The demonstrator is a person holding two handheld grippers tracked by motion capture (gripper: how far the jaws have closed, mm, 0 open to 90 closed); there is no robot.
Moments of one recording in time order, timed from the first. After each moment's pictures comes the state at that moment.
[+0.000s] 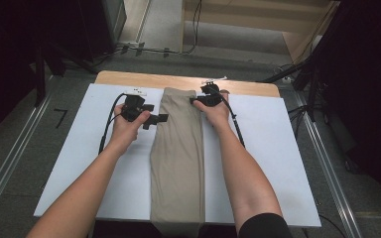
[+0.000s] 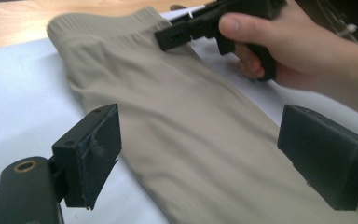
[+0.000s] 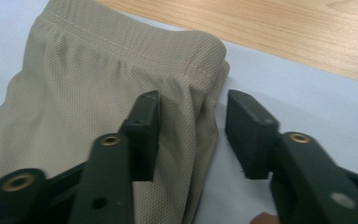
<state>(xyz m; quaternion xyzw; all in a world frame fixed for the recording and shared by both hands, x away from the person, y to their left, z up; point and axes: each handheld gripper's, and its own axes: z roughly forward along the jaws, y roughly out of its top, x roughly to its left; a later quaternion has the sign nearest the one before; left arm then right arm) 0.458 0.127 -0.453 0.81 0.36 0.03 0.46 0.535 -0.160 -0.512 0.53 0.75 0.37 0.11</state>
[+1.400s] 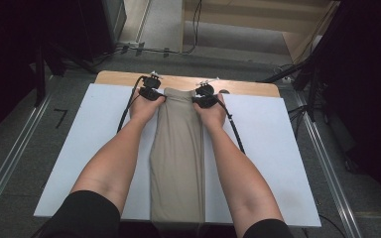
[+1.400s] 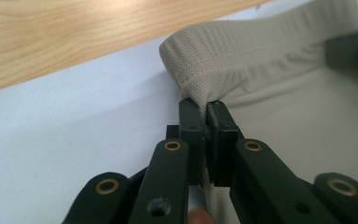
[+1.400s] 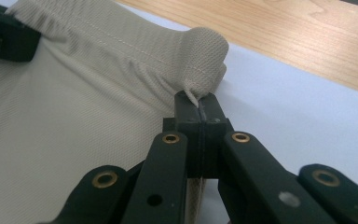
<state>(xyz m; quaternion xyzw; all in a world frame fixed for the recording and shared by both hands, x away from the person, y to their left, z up) 0.554 0.080 -0.478 0.82 0.46 0.10 0.33 0.525 -0.144 -0.505 0.52 0.77 0.33 0.16</state>
